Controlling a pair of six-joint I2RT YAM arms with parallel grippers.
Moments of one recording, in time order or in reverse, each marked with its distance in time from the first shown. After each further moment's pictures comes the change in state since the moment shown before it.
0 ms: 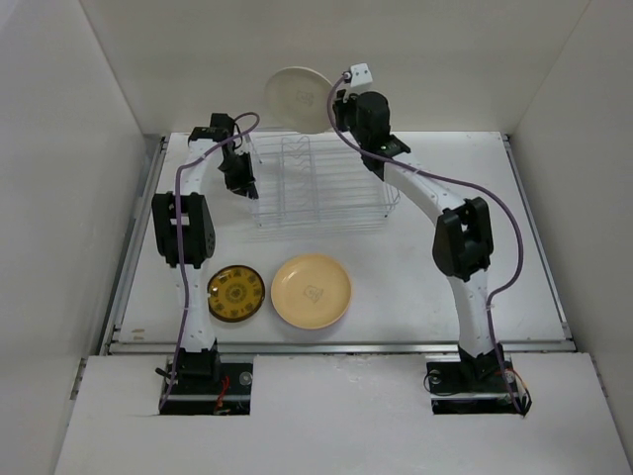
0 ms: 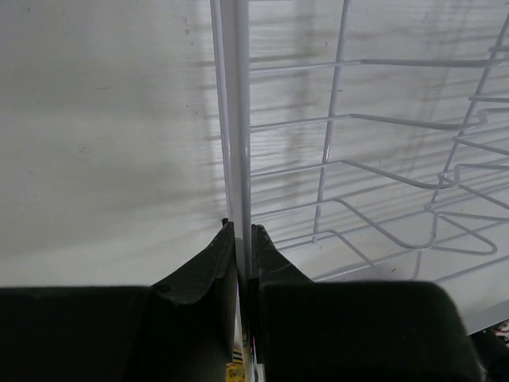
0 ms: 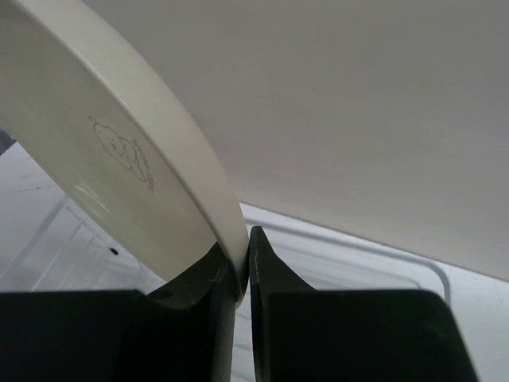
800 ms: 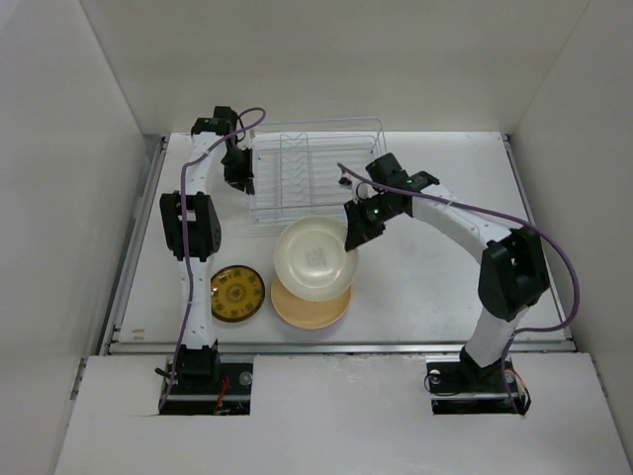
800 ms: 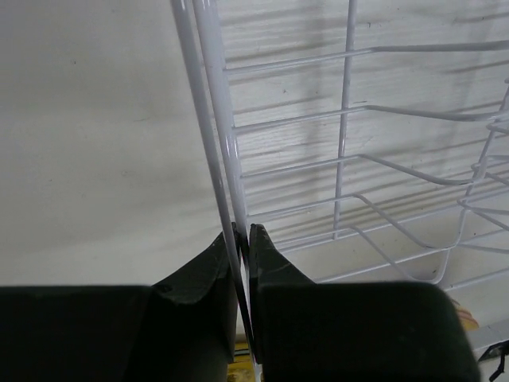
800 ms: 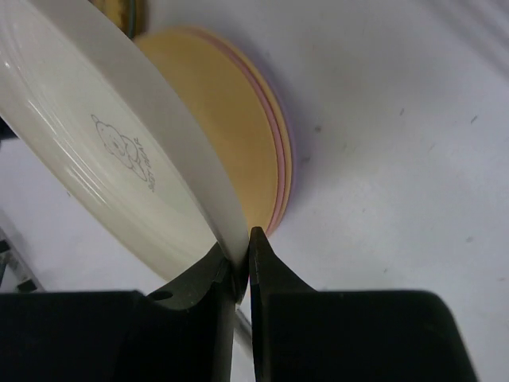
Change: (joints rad) left arm -0.005 0.135 0.259 -0.155 -0.058 0.123; right arm 0.031 -0.497 -0.612 -0.897 -0.722 0.031
